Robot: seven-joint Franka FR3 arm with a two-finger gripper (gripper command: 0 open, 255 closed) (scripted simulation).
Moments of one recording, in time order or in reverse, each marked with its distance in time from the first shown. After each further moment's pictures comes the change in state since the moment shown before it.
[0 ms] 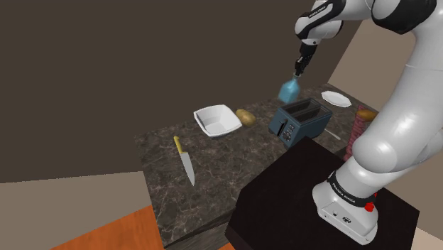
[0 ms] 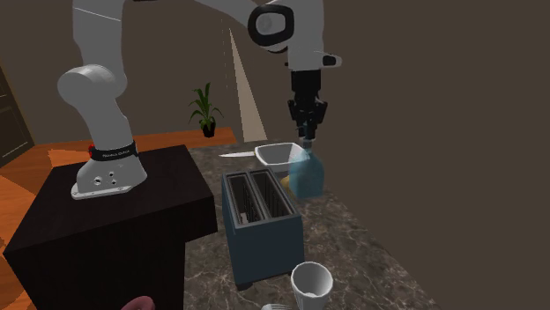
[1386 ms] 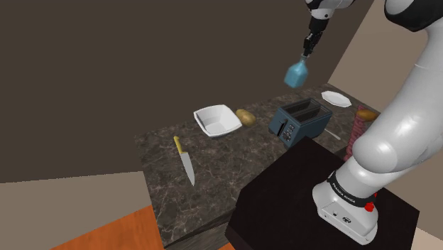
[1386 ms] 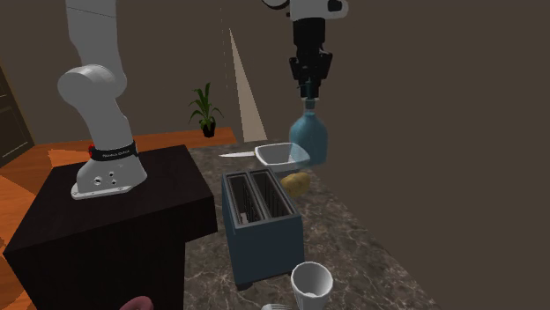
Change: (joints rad) arm 0.007 -0.077 -0.009 0.189 -0.025 -0.261 -0.002
